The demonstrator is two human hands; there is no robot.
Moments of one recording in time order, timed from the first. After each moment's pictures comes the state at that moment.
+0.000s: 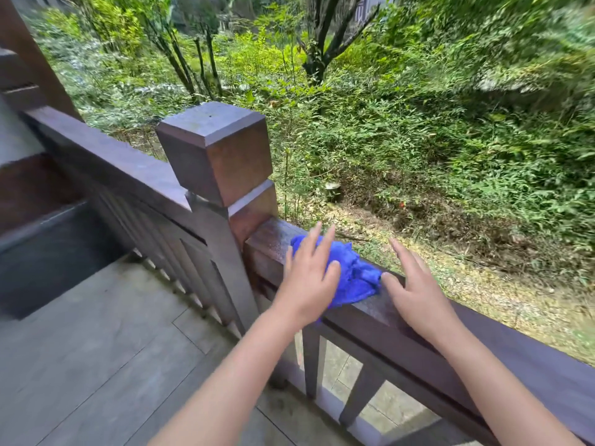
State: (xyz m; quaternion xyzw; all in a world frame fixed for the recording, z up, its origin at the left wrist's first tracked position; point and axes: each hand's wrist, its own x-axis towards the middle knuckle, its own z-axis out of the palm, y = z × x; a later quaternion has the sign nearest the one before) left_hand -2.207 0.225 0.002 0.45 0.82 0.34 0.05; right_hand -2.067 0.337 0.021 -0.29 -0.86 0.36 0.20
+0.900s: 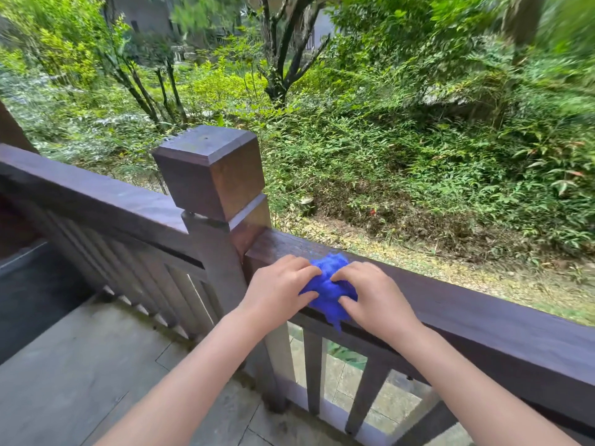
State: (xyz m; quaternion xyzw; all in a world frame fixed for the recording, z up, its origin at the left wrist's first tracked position) left_hand -2.243 0.172 0.021 0.64 0.74 0.17 -0.10; right_hand -2.092 0.275 0.024 -0.25 -0.94 0.18 0.16
